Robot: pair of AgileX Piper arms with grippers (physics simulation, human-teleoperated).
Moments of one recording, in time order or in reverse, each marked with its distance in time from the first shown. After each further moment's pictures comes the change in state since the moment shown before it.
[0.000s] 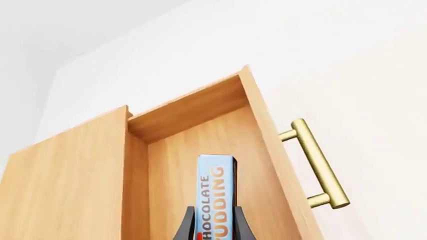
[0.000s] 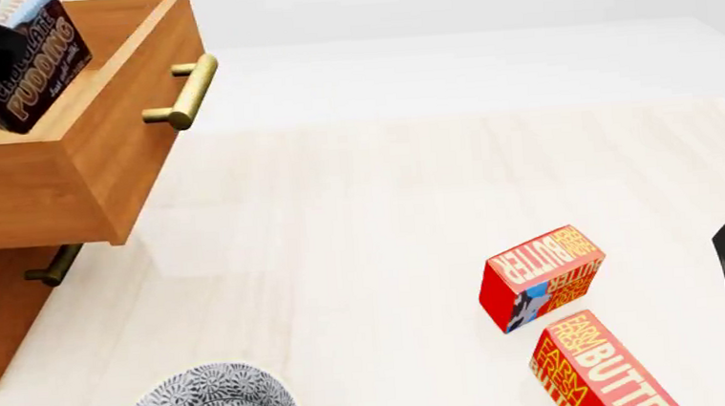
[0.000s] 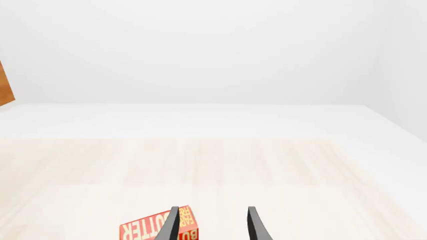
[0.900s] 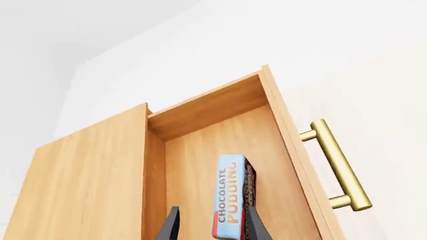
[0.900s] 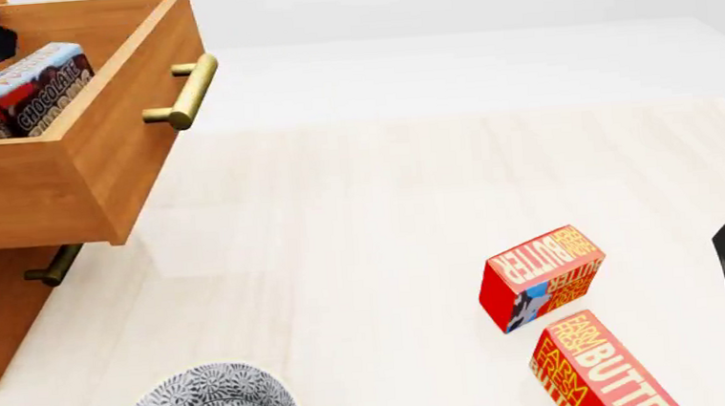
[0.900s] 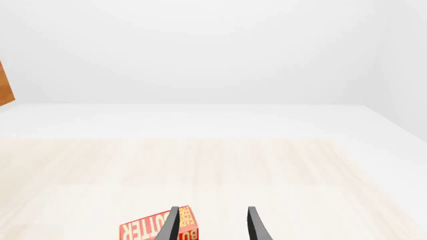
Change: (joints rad) left arm 0.055 -0.004 -0.018 -0.001 0.030; right arm 0.000 0.000 0.000 0.000 0.000
